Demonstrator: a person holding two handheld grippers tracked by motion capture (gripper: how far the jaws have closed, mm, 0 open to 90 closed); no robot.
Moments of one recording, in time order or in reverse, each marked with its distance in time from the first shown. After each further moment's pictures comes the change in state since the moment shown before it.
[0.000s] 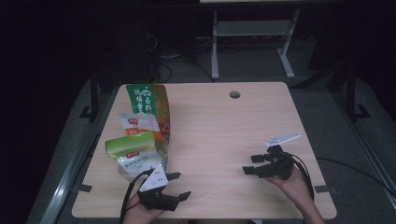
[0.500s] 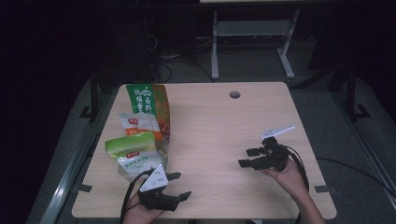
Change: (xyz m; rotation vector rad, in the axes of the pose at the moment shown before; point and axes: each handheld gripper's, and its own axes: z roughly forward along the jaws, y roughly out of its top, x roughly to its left) left arm -0.001 0.001 0.000 -0.002 0.001 0.002; right arm -0.003 0.024 0.007 0.010 0.013 -0.008
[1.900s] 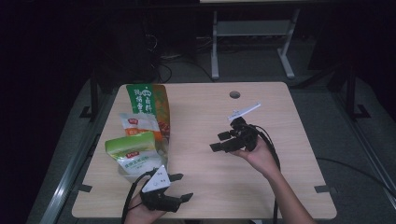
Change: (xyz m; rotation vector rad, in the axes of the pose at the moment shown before) left arm -0.003 0.001 0.004 0.006 -0.021 0.008; right arm 0.033 0.086 0.043 0.026 0.059 -0.113
